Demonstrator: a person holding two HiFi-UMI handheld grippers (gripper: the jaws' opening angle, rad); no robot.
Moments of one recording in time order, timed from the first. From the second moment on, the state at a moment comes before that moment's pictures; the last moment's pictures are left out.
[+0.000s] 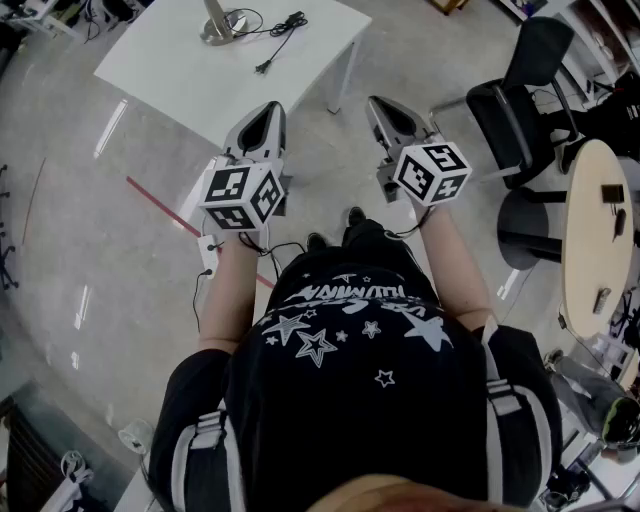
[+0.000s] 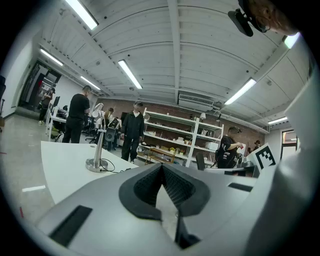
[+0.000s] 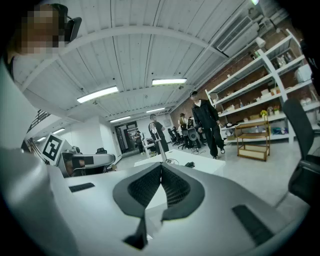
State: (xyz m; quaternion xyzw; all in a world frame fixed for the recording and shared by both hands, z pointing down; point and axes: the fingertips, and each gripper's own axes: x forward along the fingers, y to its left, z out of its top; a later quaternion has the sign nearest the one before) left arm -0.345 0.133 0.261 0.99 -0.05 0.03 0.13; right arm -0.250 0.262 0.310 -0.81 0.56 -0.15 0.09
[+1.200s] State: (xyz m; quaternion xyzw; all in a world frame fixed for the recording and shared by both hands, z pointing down) left arm -0.190 0.093 0.276 0.97 -0.18 0.05 0.12; right arm -0.039 0.191 0.320 -0.73 0.64 -0.18 0.12
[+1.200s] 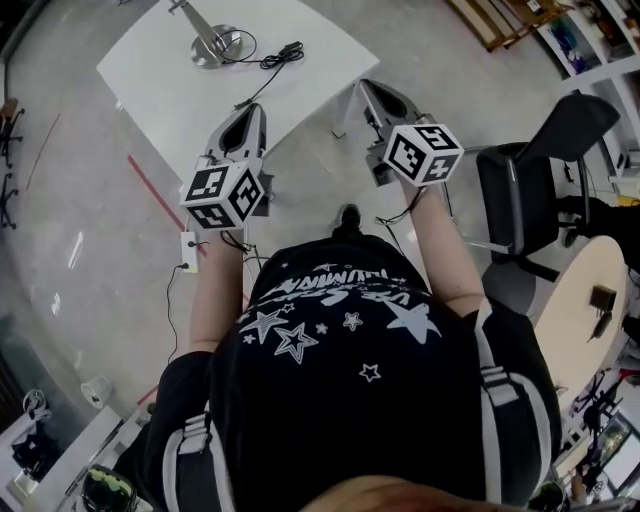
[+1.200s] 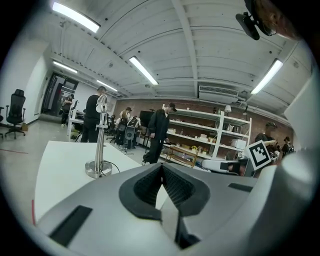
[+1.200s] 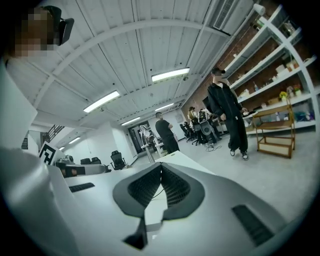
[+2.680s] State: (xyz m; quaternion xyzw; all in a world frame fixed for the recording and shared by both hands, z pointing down) left arm -0.012 -0.002 0.324 0.96 -0.22 0.08 0.17; right arm 0.117 0.089 0.338 -0.71 0.67 -0.22 0.09
